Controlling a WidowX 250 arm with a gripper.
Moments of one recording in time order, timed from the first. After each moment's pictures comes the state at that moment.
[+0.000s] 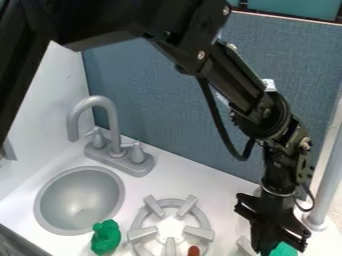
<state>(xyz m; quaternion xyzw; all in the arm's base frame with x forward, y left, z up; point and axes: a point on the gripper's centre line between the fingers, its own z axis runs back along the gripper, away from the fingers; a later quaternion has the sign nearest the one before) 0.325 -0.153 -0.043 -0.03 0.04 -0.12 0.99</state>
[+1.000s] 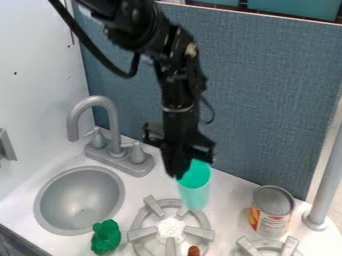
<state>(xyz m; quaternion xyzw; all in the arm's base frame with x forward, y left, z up) 0.310 -0.019 0.040 -0.01 -0.01 0.03 1.00</state>
